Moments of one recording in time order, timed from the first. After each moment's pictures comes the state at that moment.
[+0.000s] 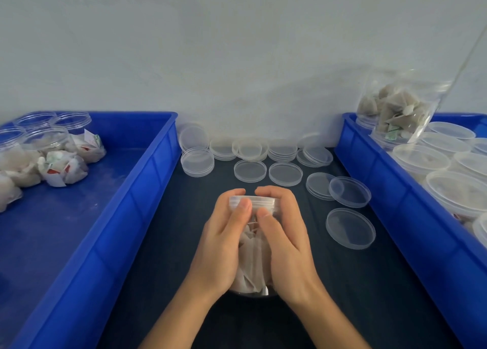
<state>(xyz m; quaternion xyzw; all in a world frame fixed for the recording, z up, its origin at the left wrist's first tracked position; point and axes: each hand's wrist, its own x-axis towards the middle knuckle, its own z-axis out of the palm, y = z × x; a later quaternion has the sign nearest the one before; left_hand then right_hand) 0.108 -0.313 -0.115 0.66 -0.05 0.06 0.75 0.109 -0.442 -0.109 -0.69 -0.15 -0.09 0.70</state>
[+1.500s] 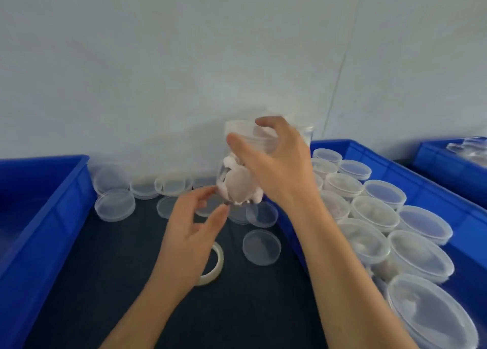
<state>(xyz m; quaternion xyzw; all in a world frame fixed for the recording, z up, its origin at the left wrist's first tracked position) 0.128 -0.384 -0.044 0.75 -0.14 0.13 0.63 0.150 -0.548 0.065 -0.82 -0.01 -0.29 0.49</state>
